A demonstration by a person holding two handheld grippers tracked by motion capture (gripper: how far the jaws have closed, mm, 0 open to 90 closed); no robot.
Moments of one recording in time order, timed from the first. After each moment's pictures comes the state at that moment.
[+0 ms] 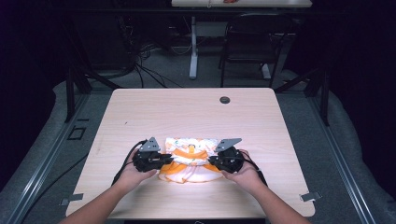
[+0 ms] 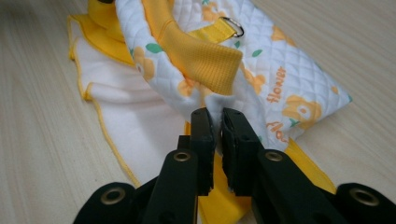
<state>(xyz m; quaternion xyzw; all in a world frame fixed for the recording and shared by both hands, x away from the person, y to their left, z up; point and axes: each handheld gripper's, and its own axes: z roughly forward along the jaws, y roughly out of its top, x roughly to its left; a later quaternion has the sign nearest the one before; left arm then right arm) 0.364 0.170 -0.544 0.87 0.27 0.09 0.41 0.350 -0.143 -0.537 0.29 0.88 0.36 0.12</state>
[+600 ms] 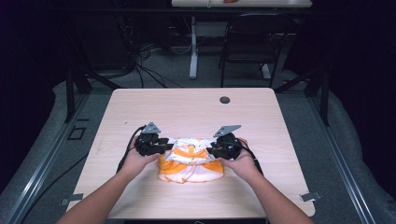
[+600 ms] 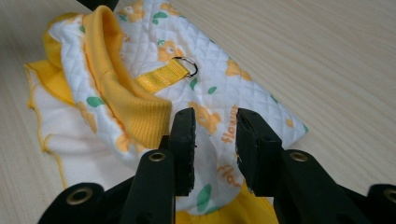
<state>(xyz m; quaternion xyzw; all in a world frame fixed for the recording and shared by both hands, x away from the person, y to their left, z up) 0.410 0.166 -0.540 0.84 0.34 0.09 0.40 0.386 -0.138 -0.526 0.33 0.86 0.36 0.12</state>
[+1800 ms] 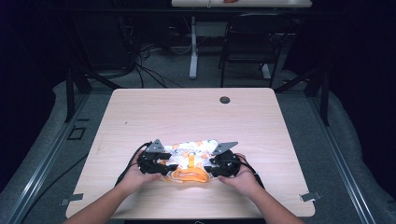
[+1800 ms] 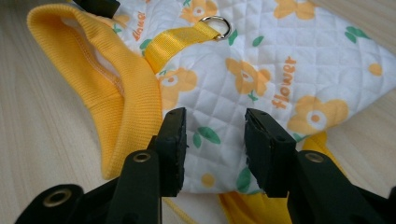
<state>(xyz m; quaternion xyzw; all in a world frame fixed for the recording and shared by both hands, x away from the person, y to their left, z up) 0.364 0.157 -0.562 0.87 0.28 0.07 0.39 0.346 -0.134 -0.553 0.30 0.88 0.35 0.09</state>
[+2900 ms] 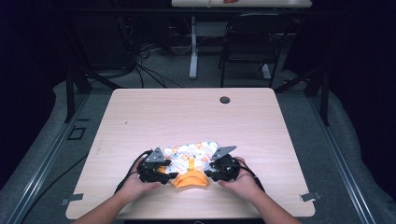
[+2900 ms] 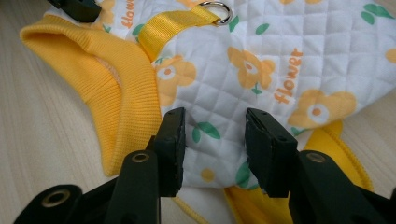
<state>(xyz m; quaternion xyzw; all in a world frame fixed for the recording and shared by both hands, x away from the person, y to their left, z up) 0.344 0.156 -0.573 0.88 0.26 0.08 0.39 0.339 -0.133 -0.563 0.29 0.89 0.33 0.09</state>
